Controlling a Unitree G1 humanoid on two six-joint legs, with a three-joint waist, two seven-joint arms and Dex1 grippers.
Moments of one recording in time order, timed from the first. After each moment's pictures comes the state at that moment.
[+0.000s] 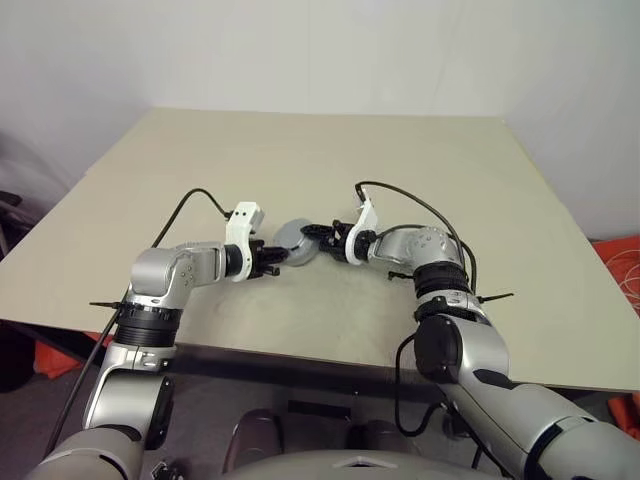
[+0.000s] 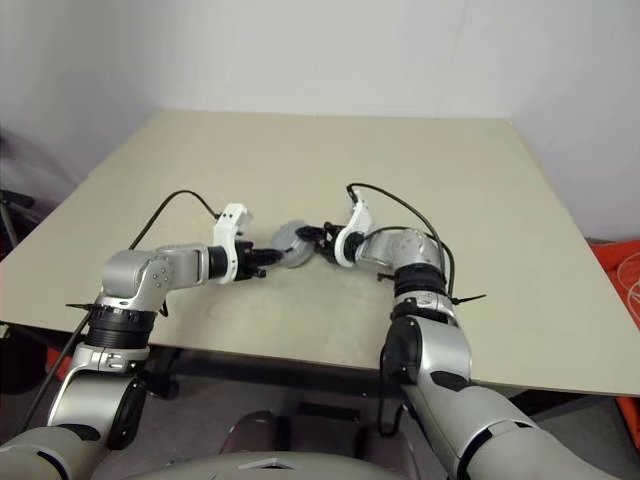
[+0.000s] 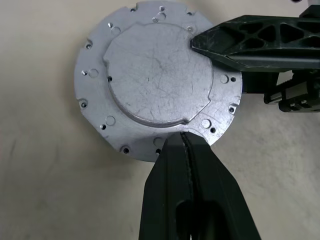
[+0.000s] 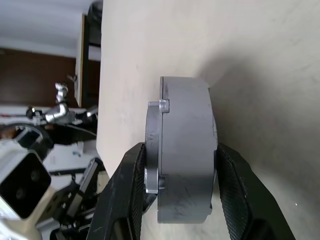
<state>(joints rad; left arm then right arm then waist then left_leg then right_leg) -0.55 0.36 0.01 0.07 -0.52 1.14 -0.51 -0.92 0.01 -0.52 0.81 0.57 1.11 0.24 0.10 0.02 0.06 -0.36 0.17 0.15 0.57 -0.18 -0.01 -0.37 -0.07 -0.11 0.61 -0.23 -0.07</state>
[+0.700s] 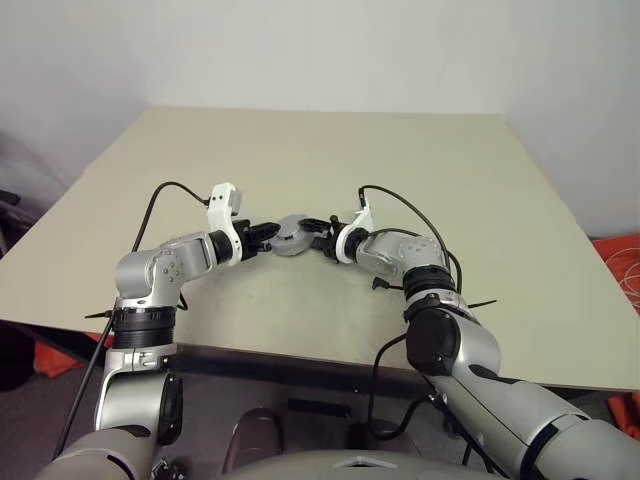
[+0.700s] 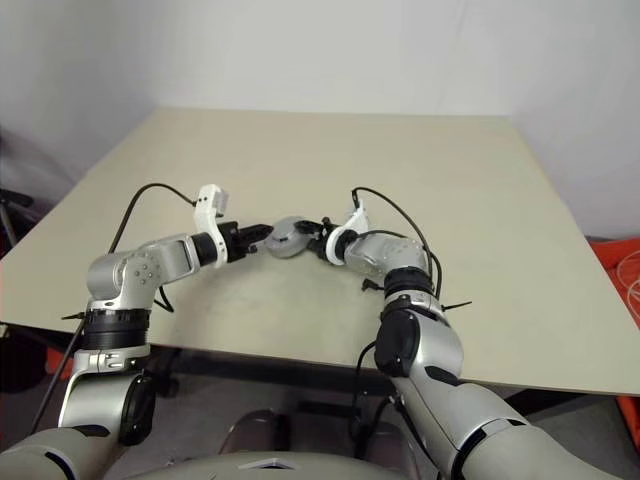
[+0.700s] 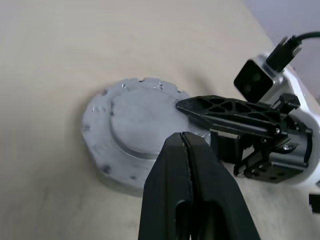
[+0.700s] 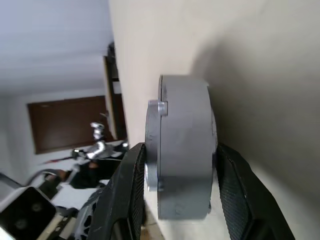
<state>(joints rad) -0.55 0.29 0.21 0.07 -0.58 1.07 -0.45 -0.95 0.07 -0.70 0.93 0.72 0.99 0.08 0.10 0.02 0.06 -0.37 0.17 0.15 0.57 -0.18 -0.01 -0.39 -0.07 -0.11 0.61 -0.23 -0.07</state>
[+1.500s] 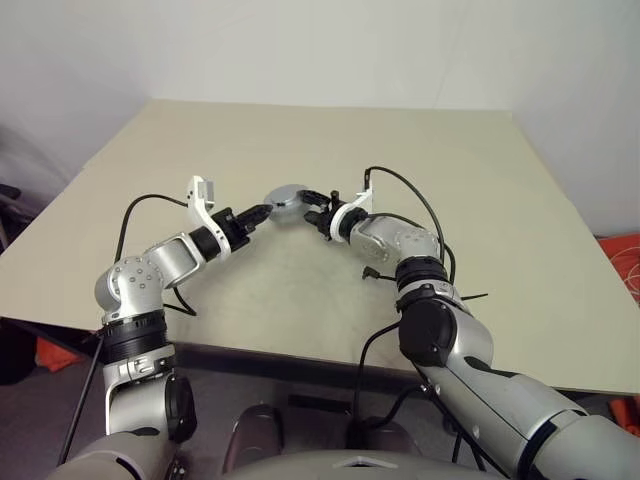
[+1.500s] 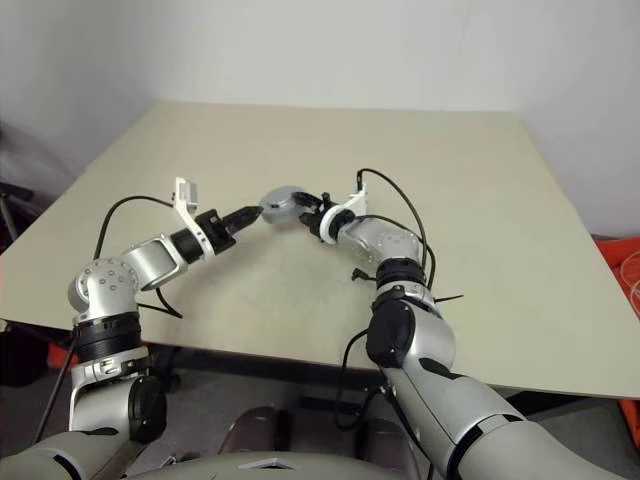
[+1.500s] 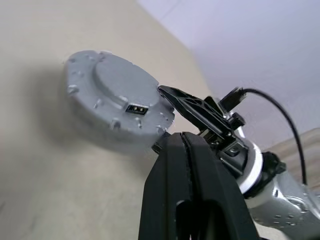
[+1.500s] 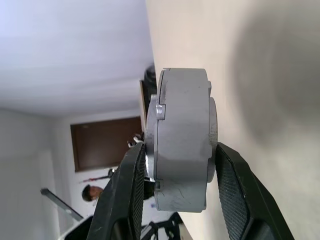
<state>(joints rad) -0.53 0.23 0.47 0.04 -0.87 1.17 -0.36 -1.01 0.09 -0.76 0.93 0.84 0.89 0.04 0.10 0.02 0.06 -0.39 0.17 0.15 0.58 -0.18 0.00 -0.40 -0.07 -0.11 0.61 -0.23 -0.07</state>
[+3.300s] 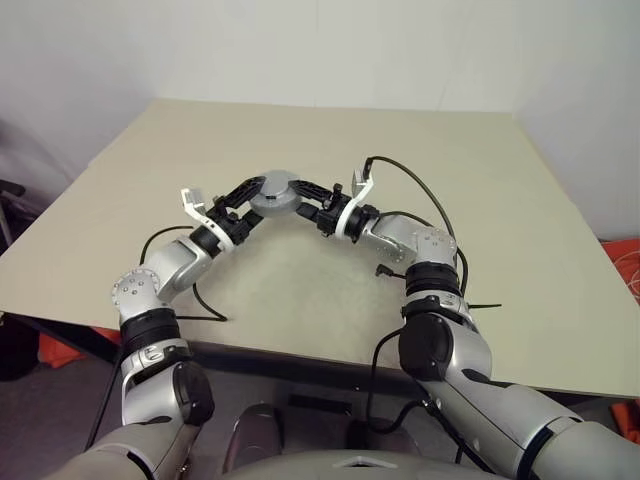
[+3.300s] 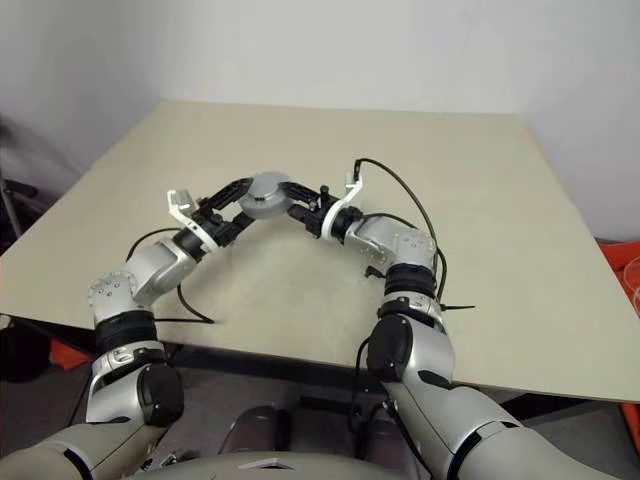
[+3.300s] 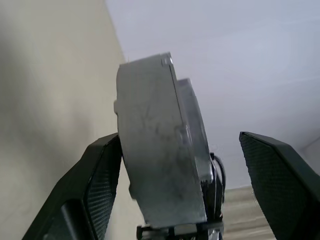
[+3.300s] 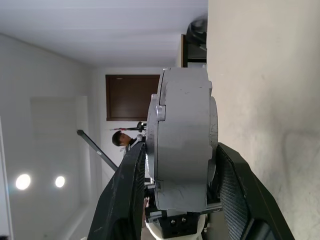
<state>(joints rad) -0.61 0.11 0.66 0.37 -1.37 1.13 -0.06 -0.93 0.11 -0.68 0.68 1.04 1.20 0.05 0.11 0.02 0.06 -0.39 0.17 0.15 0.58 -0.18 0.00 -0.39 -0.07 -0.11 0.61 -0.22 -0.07</state>
